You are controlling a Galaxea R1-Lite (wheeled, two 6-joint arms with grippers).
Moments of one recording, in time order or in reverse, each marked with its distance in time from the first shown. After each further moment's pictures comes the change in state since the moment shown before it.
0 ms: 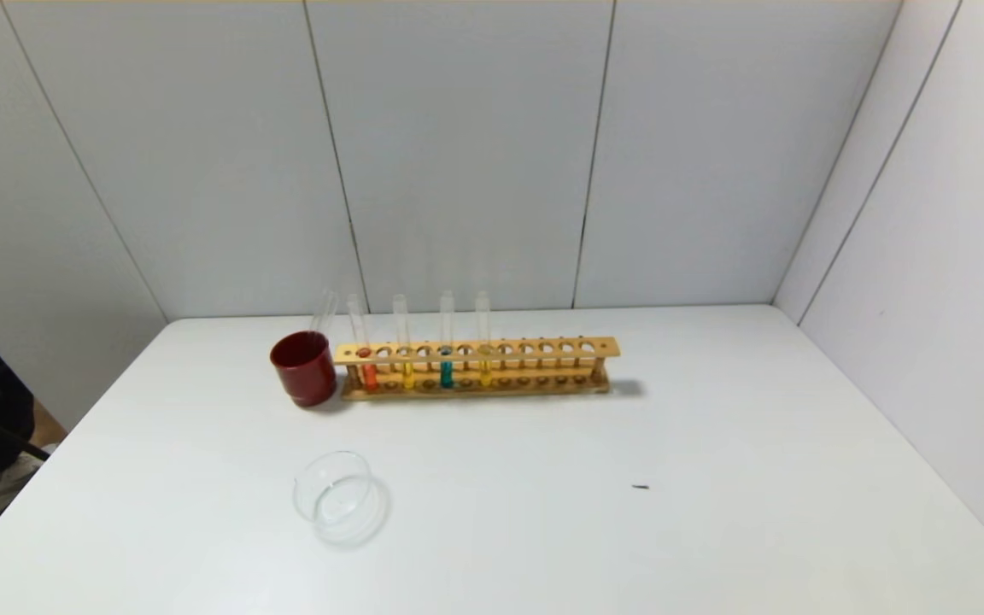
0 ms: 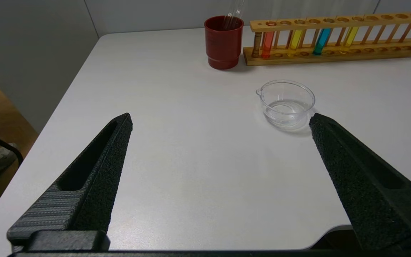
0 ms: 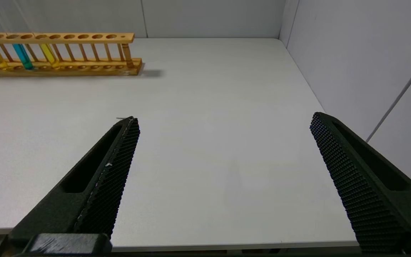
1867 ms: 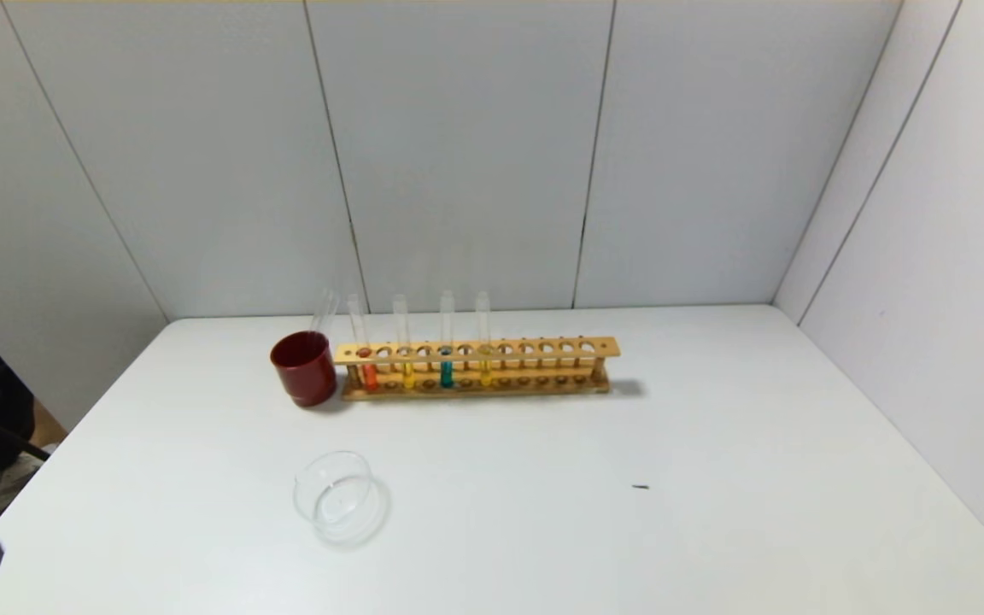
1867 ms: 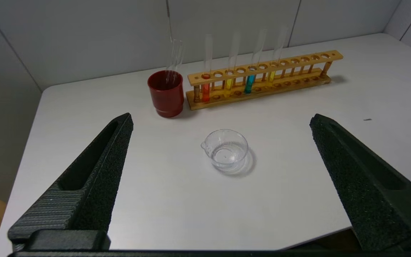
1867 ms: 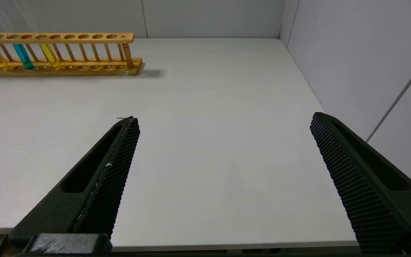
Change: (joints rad) left arm -0.070 0.473 -0.490 0.056 -0.180 -0.001; right arm 0.000 0.000 0.000 0.000 0.000 0.000
